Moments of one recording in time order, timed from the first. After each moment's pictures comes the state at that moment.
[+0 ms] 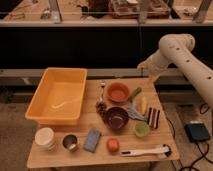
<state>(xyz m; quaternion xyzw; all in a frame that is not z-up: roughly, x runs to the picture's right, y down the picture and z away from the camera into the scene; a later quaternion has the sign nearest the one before) 0.230 -0.080 0.762 -0.13 -0.14 -0.22 0.96</state>
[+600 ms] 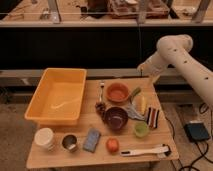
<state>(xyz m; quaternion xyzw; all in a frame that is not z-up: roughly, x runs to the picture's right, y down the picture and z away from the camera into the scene) 0.226 -0.073 0.780 -0.14 -0.11 -0.24 0.96</state>
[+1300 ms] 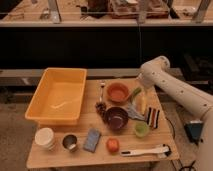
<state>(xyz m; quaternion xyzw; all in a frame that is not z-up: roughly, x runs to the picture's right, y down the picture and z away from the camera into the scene) 0.240 -0.026 0.899 -0.14 -0.02 -0.29 0.95</state>
